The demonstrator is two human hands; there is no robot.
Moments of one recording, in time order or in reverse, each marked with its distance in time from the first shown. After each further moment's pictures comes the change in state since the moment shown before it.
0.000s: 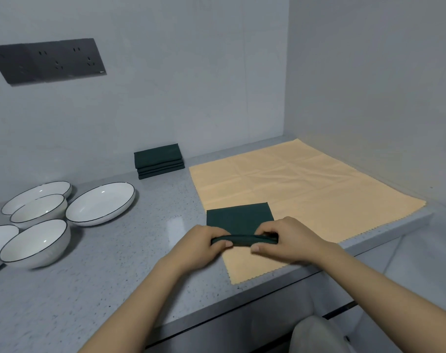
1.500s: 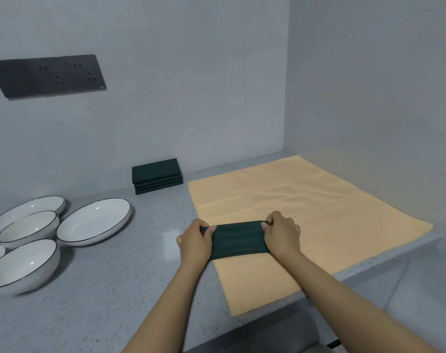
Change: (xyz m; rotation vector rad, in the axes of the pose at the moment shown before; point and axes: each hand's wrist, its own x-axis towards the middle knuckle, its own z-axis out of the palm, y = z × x) left_hand 0.069 -0.034 0.030 -0.266 0.555 -0.484; right_hand 0.078 0.034 0.034 0.084 0.473 0.538
